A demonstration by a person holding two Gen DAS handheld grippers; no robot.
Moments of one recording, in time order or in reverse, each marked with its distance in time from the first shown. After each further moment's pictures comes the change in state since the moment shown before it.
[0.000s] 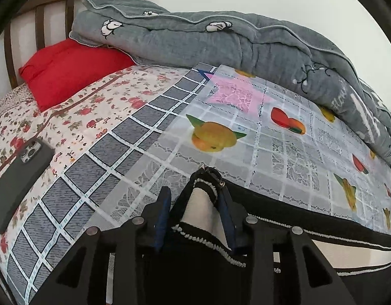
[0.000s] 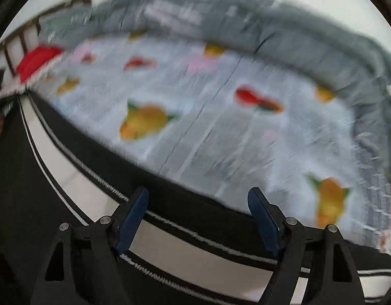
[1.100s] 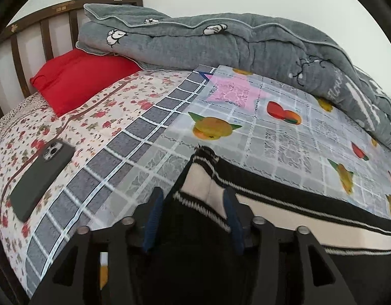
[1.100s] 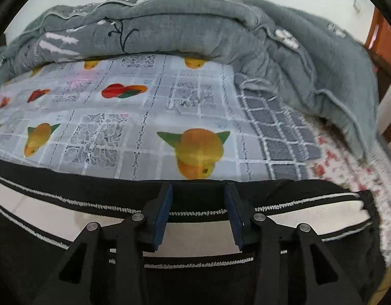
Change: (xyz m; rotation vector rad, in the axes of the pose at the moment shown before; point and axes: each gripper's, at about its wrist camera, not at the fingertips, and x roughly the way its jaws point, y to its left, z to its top) left arm -0.040 -0.011 -0.013 0.046 0.001 0.064; right arm -0.044 -0.080 -0.048 0.359 -0.062 -0.429
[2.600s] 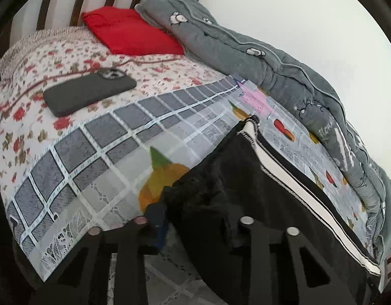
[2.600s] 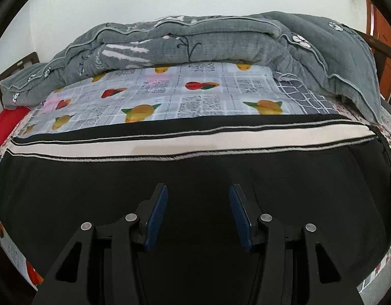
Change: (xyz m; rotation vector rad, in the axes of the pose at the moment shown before) left arm -0.051 0.094 -0.084 -0.340 -0.045 -0.158; right arm -0.109 0.074 -0.096 0.093 -0.081 0.216
